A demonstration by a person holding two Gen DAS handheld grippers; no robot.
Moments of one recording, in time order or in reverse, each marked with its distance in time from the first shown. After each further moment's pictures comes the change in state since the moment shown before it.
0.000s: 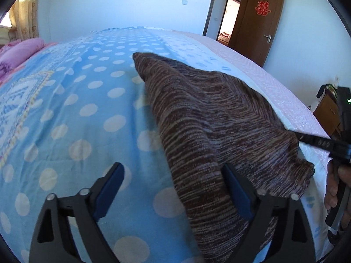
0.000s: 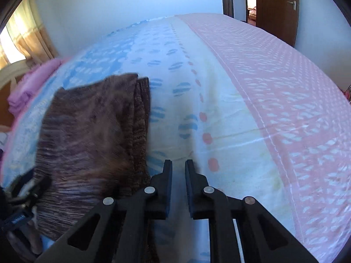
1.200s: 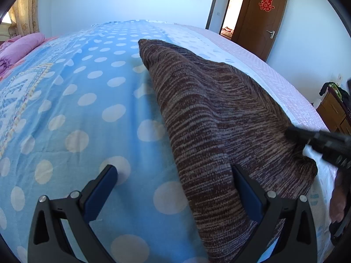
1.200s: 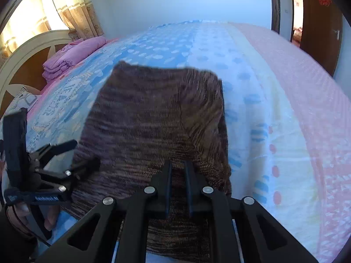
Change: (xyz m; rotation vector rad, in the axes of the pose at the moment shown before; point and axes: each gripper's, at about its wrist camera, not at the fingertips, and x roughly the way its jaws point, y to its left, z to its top) left arm 0.006 -0.001 -0.006 -0.001 0.038 0.007; right arm -0.018 0.073 -0.020 -0.289 0.000 0.179
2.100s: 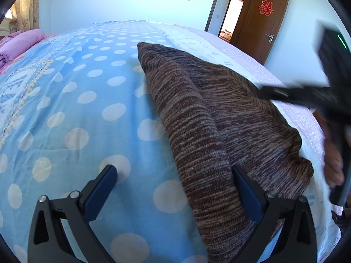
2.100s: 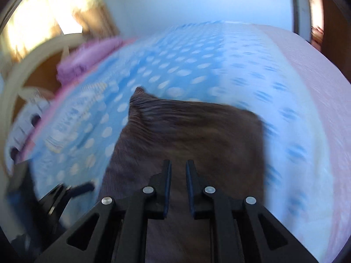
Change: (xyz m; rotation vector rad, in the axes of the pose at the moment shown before) left arm -0.001 0.007 0.000 -0.022 -0.011 -0.031; right arm 0.024 -0.019 0.047 0.093 0.026 0.154
